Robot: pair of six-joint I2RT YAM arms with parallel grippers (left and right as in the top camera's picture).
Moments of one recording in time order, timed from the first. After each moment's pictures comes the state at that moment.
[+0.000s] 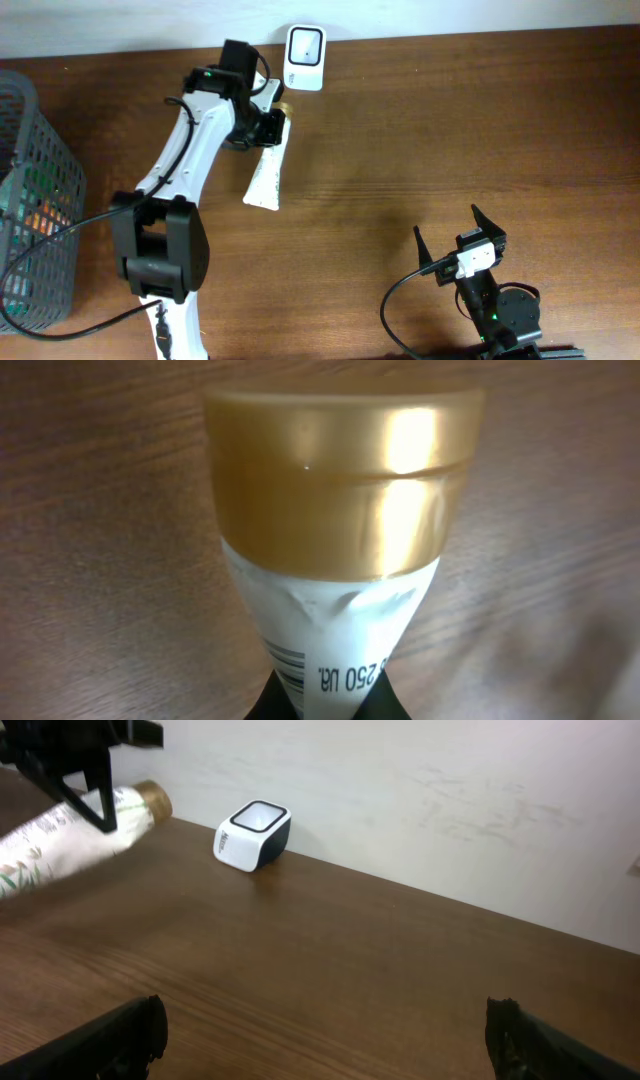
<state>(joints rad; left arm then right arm) -0.25 2.14 1.87 -1.04 0.23 -0.02 0.18 0.01 0.01 -0.07 -0.08 -0.18</state>
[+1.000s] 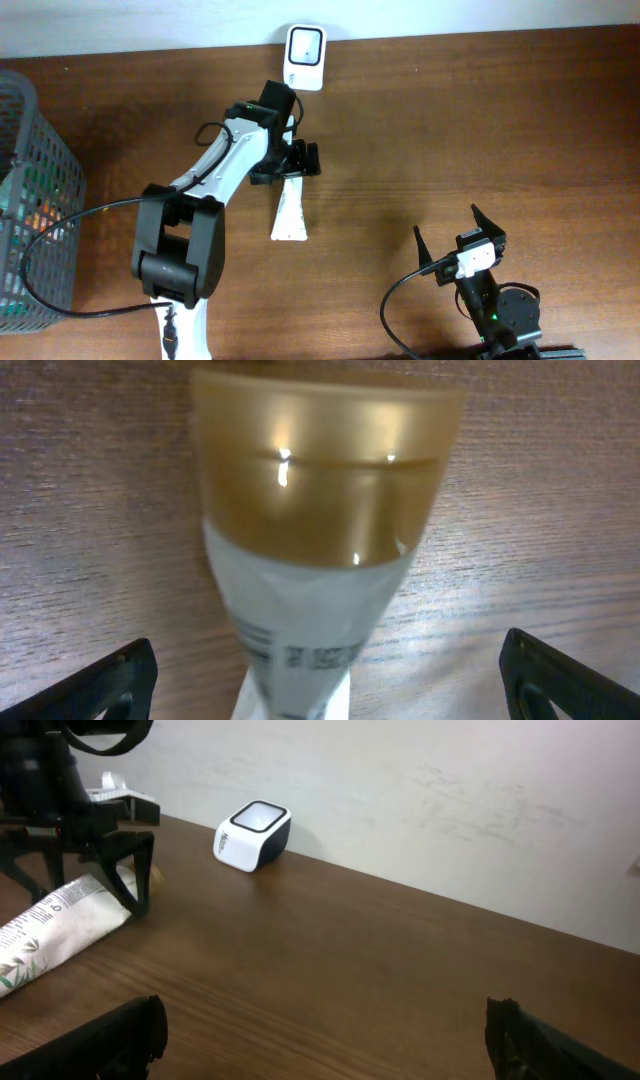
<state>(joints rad) -0.36 2.14 1.66 -0.93 0.19 -0.39 0.18 0.01 0.01 -0.07 -0.08 -0.18</state>
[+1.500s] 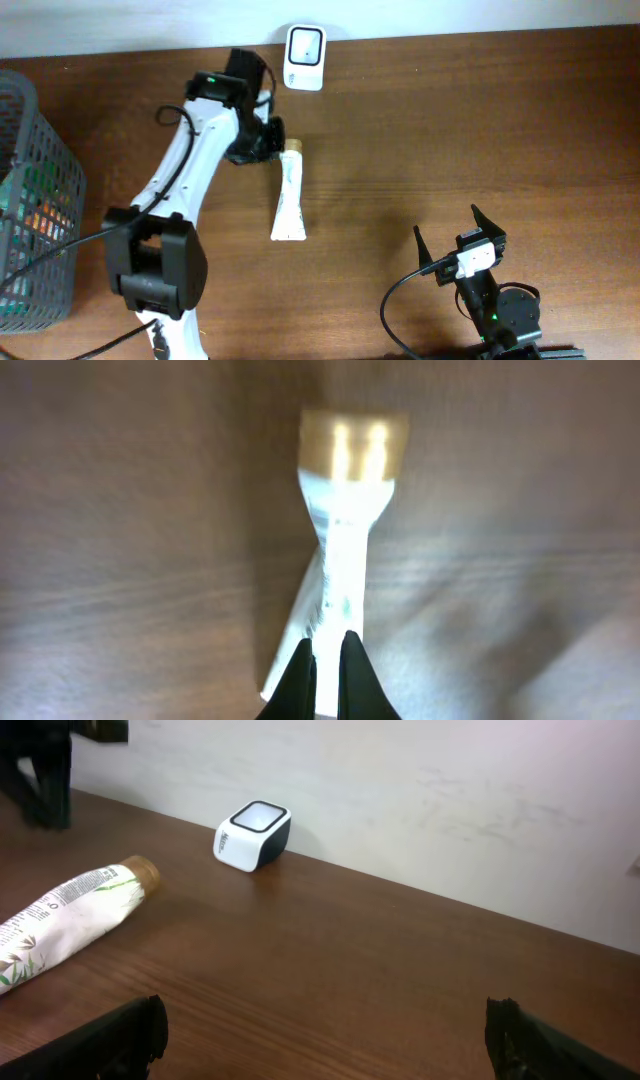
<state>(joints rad) -0.29 2.05 1.82 -1.19 0.18 -0.31 0.18 0.01 0.01 -0.07 -0.08 -0.18</state>
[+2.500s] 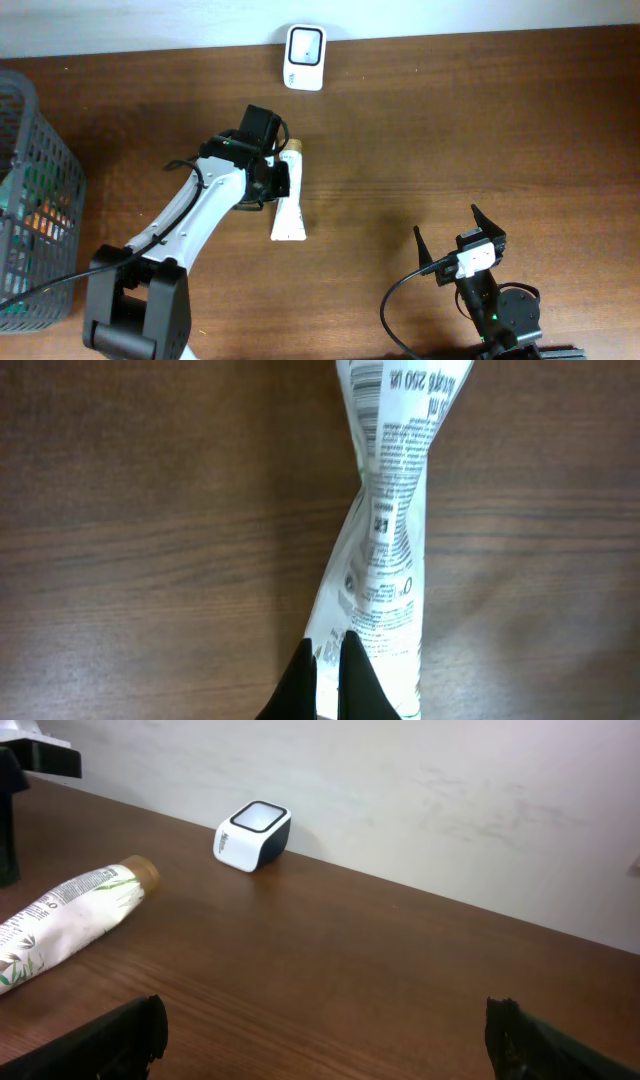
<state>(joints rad) -0.37 1.79 1.31 -0.83 0.04 -0.36 0.18 0.01 0.01 -0.07 -0.08 -0.18</state>
